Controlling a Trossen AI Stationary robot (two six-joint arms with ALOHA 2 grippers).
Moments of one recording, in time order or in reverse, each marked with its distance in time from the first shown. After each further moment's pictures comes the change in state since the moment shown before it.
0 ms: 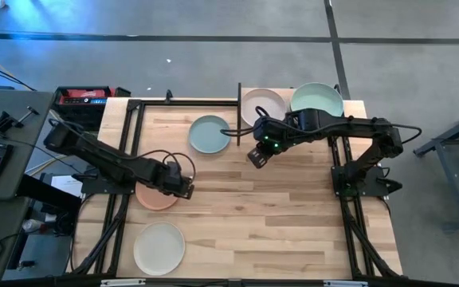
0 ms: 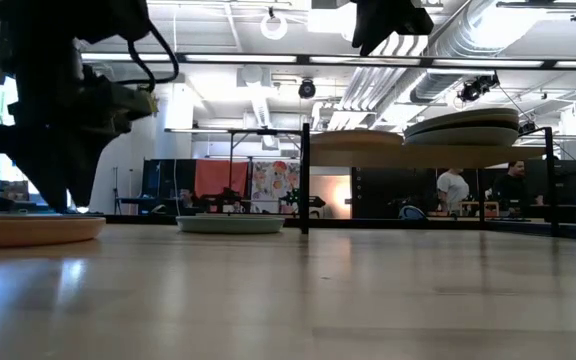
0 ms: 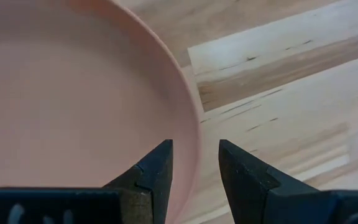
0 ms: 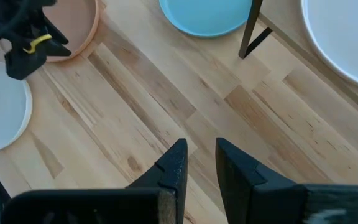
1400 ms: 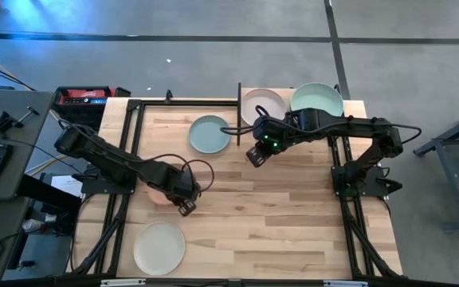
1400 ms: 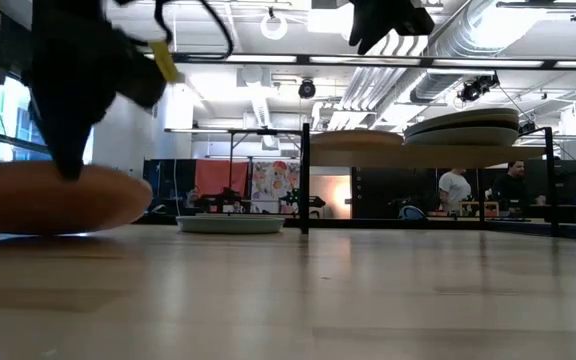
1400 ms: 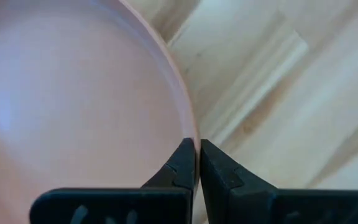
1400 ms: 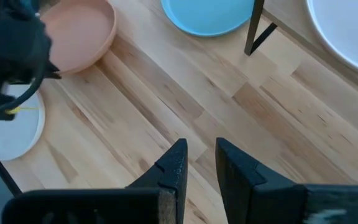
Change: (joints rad) left arm -0.034 0.138 0.252 -0.175 0.113 0.539; right arm -0.003 0.000 0.000 0.018 -0.020 0.060
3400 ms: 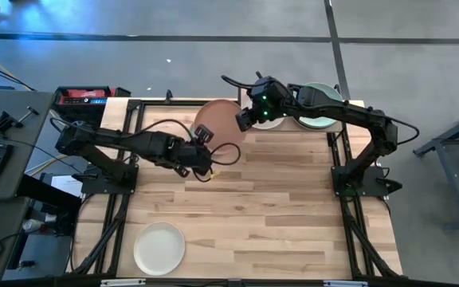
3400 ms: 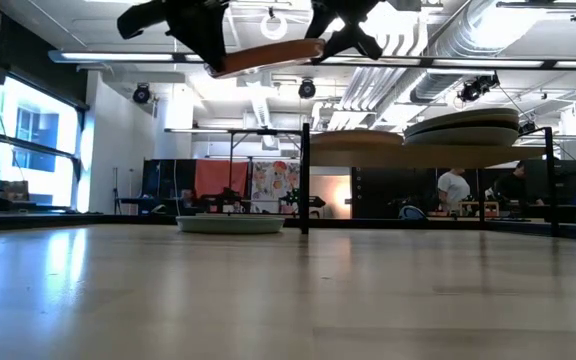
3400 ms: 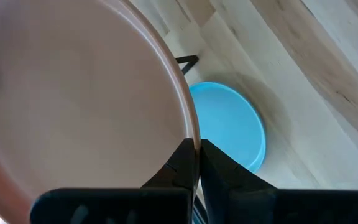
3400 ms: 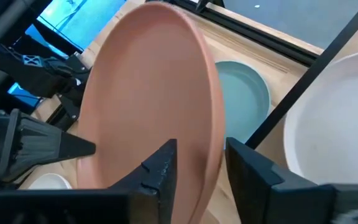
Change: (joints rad) left arm 0.184 -0.001 0.451 -0.143 -0.614 1.747; right arm -0.256 0.031 0.000 0.370 -0.070 -0.165
